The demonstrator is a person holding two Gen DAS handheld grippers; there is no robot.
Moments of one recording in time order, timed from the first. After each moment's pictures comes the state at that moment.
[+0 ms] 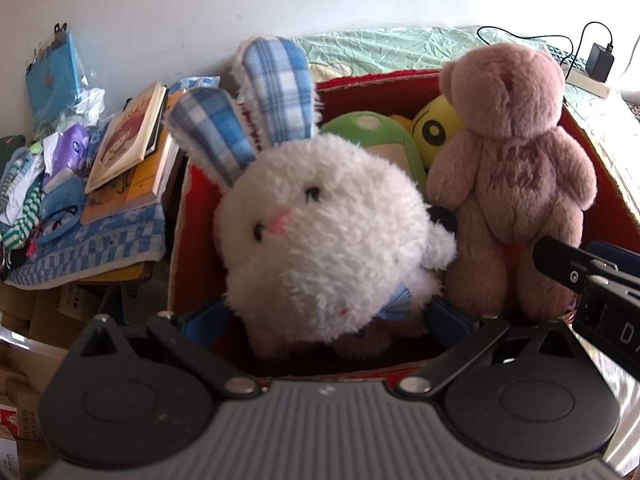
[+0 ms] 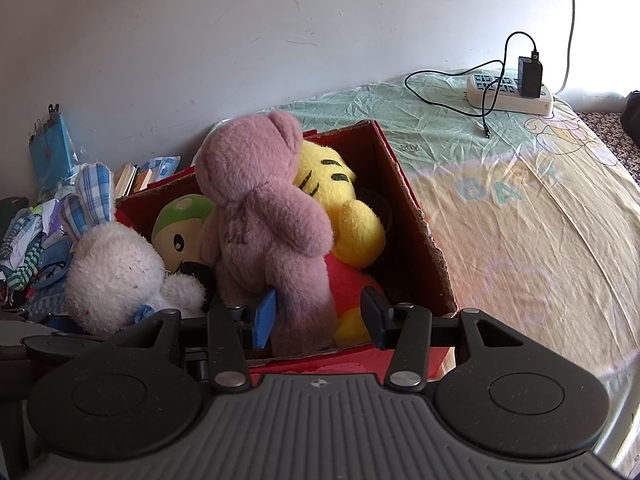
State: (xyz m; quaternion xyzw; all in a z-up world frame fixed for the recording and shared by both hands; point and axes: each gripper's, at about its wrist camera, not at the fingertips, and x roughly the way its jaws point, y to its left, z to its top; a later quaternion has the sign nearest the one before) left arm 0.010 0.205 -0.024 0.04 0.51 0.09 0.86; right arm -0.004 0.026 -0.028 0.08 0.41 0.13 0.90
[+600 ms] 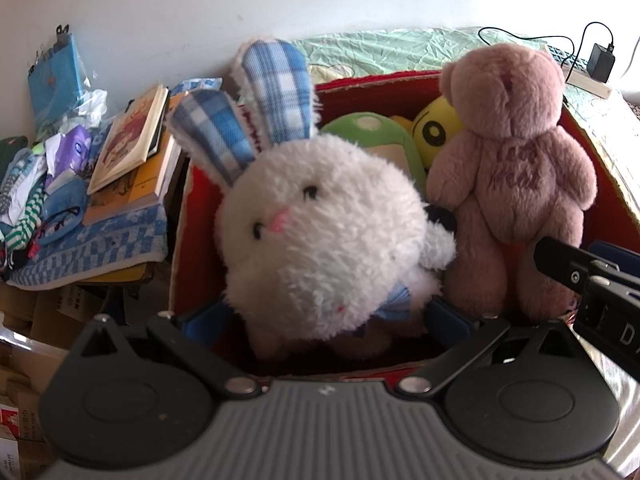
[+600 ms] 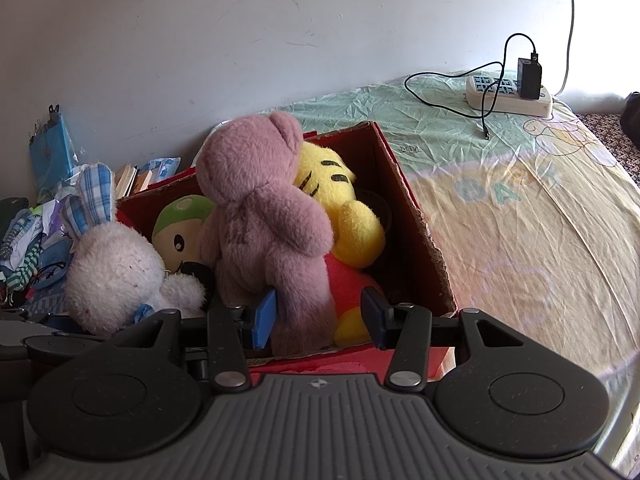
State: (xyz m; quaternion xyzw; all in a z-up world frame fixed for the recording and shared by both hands) left arm 0.010 0.203 -0.023 0.04 0.51 0.09 0.86; right arm -0.005 0.026 -0.027 0.08 0.40 0.13 0.90
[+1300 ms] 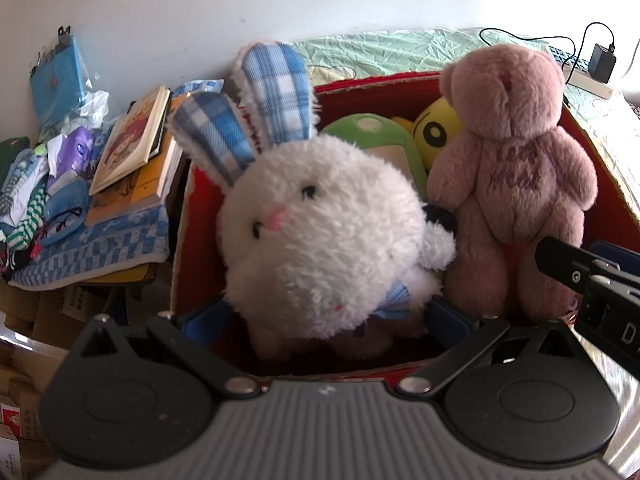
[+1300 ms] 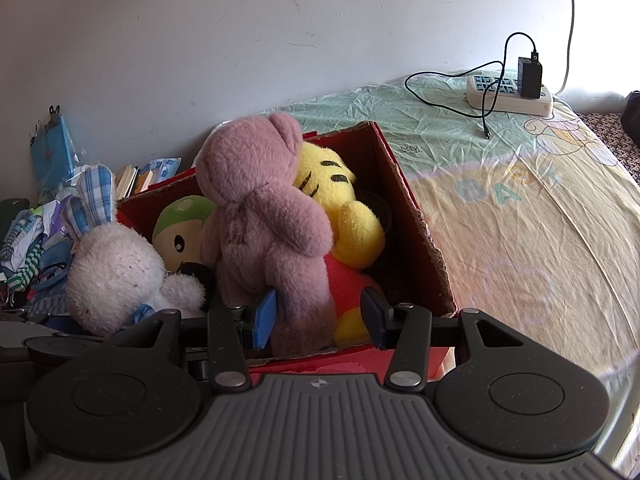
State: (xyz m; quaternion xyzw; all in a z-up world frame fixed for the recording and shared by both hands) left arm 0.008 0.204 -0.024 0.04 0.50 0.09 0.86; right arm -0.005 0.025 -0.028 0.08 0.40 0.13 0.90
